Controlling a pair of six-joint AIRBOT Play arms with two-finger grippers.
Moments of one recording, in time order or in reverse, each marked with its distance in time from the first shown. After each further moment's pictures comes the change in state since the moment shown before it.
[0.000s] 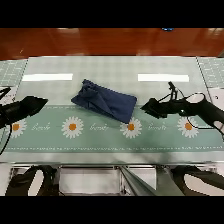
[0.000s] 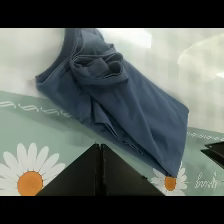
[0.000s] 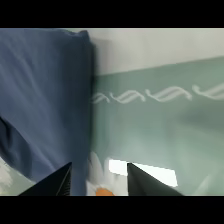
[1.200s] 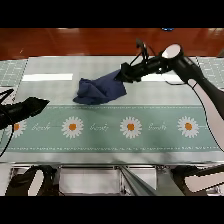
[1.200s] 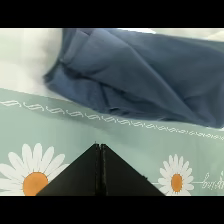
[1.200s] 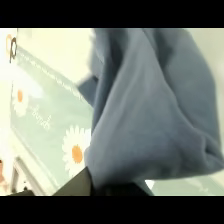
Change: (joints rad) left arm 0.000 -0.010 -0.021 0.000 0.022 0.024; right arm 0.236 -0.346 0.893 -0.063 0.296 0.074
